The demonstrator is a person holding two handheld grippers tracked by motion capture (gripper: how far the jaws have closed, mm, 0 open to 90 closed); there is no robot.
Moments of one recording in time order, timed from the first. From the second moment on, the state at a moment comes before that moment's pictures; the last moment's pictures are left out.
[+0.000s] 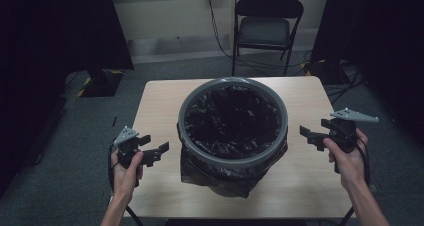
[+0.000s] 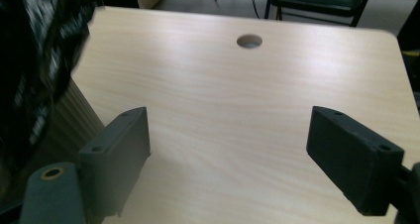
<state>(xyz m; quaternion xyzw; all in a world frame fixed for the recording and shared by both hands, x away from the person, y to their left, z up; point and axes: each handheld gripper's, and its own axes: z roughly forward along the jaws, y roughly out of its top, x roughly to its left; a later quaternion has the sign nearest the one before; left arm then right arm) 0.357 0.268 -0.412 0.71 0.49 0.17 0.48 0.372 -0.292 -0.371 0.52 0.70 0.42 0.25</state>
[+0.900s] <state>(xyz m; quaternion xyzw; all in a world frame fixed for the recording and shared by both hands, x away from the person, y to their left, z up) 0.345 0.240 -0.494 0.79 0.47 0.16 0.36 0.360 -0.281 -0.482 0.55 0.74 0.32 0.21</state>
